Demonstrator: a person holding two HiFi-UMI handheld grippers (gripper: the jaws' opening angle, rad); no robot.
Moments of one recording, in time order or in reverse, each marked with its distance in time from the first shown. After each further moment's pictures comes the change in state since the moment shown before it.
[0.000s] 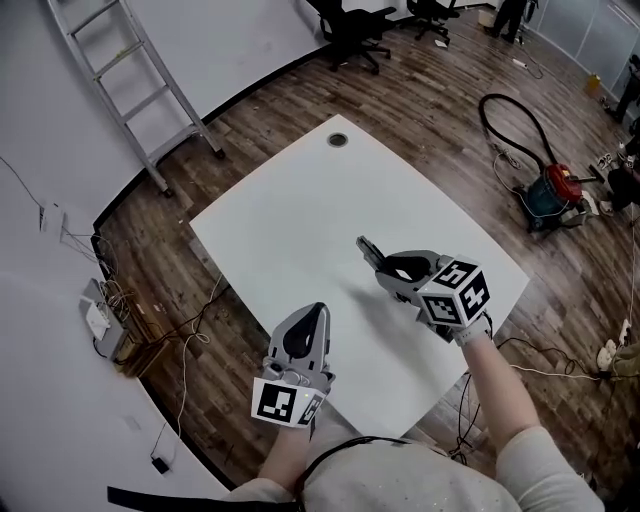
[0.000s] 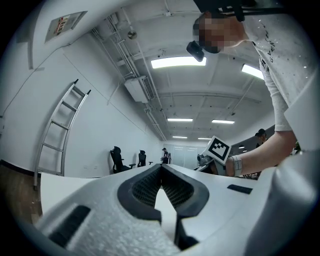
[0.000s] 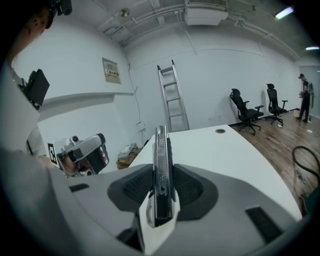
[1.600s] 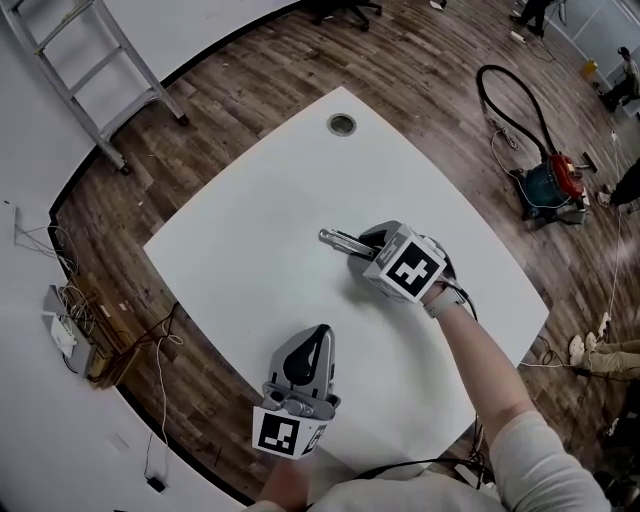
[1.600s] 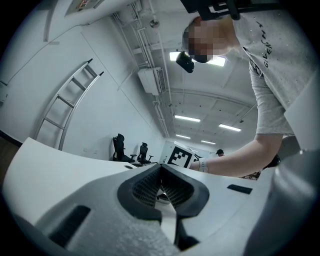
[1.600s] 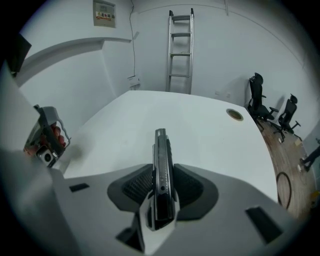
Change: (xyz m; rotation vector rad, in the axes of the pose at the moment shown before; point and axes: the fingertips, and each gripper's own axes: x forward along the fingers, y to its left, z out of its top) left arm 0.081 0.106 -0.090 -0.156 0.049 0.000; right arm 0.204 -0.134 -0.009 -0.219 0.484 -0.065
